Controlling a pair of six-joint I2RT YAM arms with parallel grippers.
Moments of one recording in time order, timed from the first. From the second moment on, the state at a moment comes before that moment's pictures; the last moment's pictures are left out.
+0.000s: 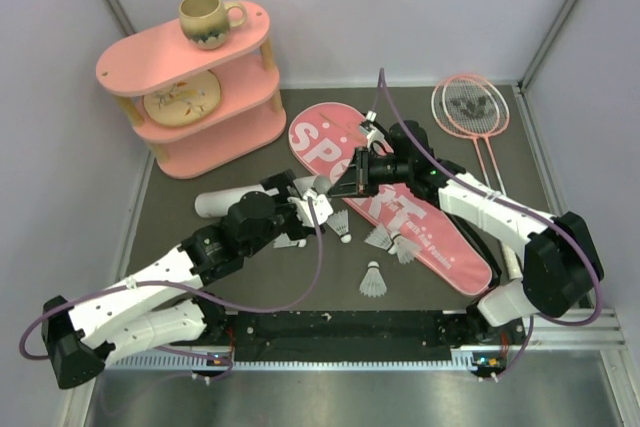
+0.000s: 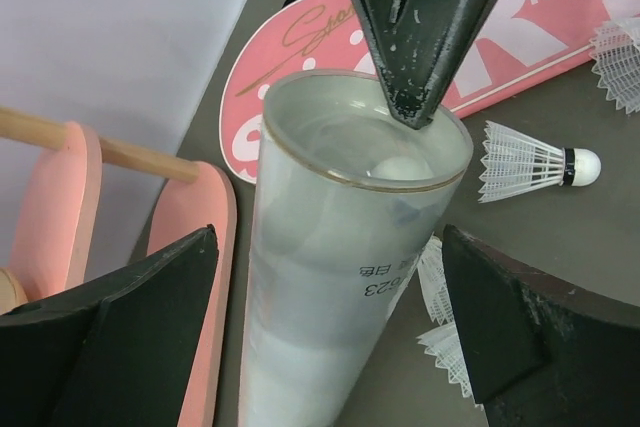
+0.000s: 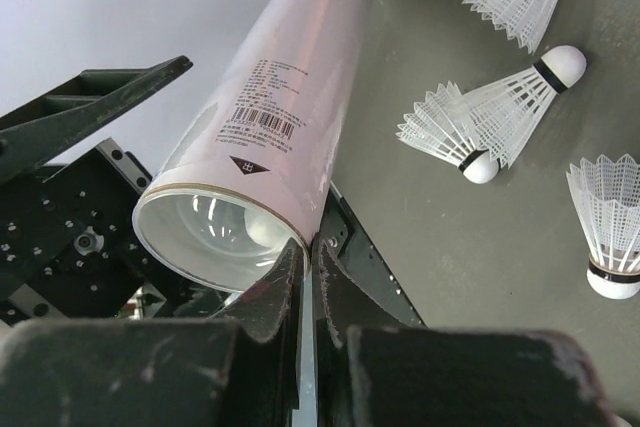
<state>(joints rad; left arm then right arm) -0.94 0.87 0.74 -0.18 -0.25 0.58 0.61 1.45 1.03 -0.06 -0.72 0.84</state>
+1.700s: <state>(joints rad) -0.87 0.74 0.51 0.13 -0.07 0.53 0.66 1.13 1.18 -0.33 -0.44 0.76</state>
